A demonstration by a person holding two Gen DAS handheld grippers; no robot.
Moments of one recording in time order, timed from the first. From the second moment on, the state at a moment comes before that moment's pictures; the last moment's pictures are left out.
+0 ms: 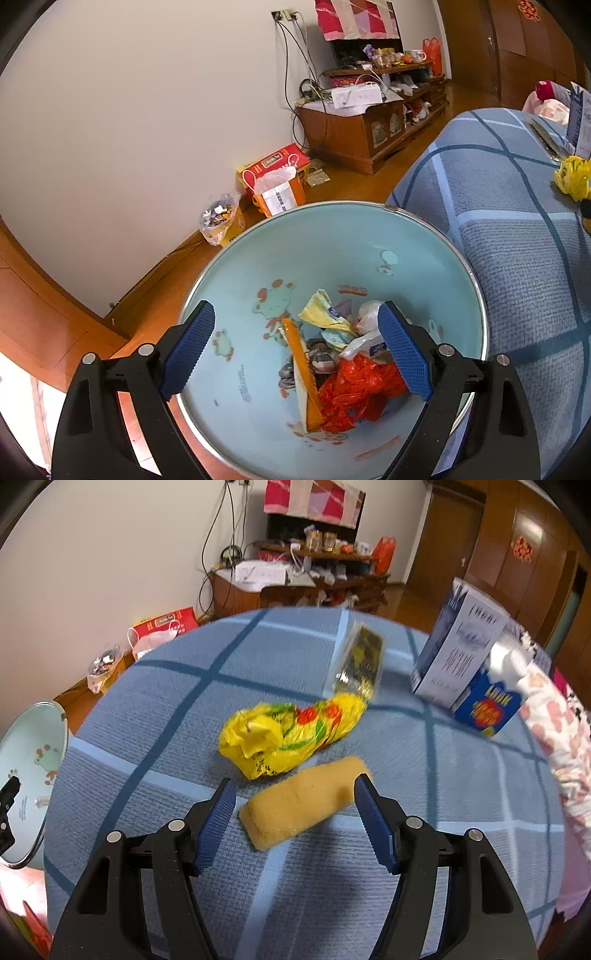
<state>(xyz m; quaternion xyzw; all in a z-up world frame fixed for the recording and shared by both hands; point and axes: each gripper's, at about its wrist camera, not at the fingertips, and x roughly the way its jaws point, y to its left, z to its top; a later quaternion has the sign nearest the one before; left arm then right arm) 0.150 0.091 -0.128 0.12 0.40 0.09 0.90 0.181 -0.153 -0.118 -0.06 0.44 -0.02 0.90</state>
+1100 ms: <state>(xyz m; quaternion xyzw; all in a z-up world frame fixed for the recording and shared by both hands) 0.195 -0.152 -0.110 0.15 0.39 -0.14 0.90 0.089 -0.289 -0.102 -0.06 0.42 -0.05 0.90</state>
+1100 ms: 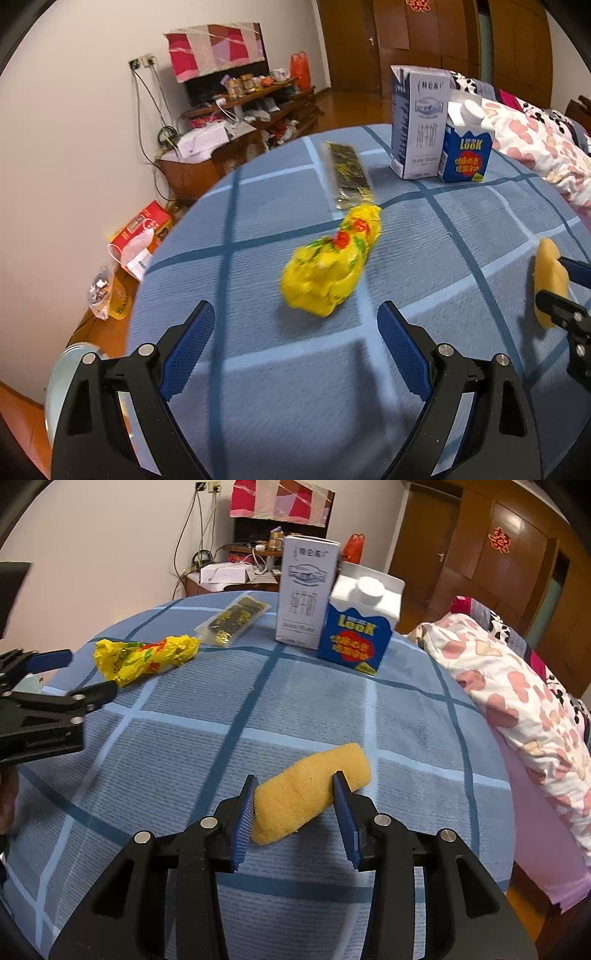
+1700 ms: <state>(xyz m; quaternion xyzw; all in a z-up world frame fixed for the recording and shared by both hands) 0.187 -0.131 -0.112 0.12 0.41 -0.18 0.89 0.089 -0.262 -0.101 -0.06 0.41 -0.01 0.91</state>
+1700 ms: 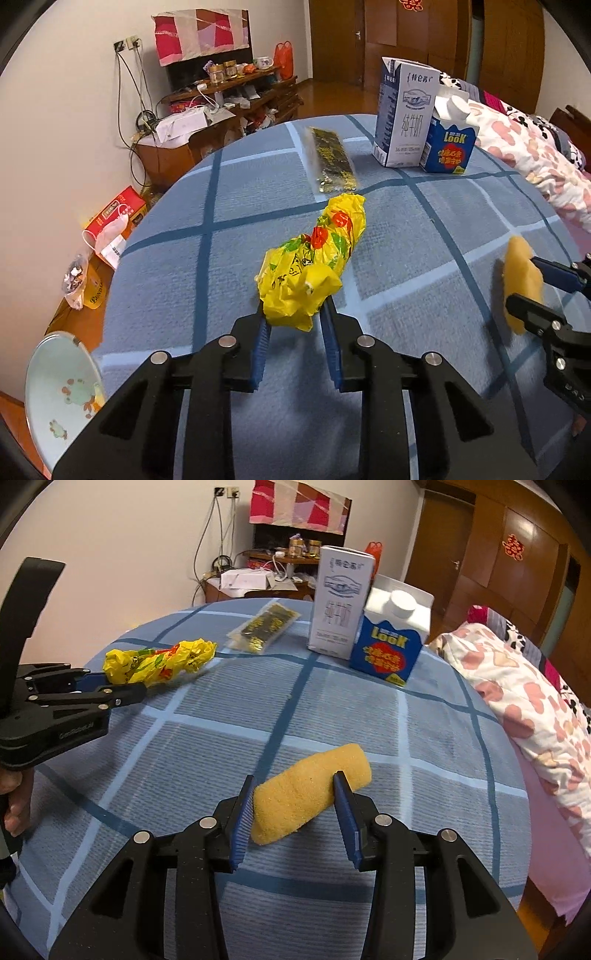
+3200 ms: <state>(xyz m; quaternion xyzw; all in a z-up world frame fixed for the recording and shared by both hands) 0.119 0.054 -0.091 0.09 0.39 -0.02 0.92 0.124 -0.095 -0.085 -0.13 0.38 0.14 0.91</state>
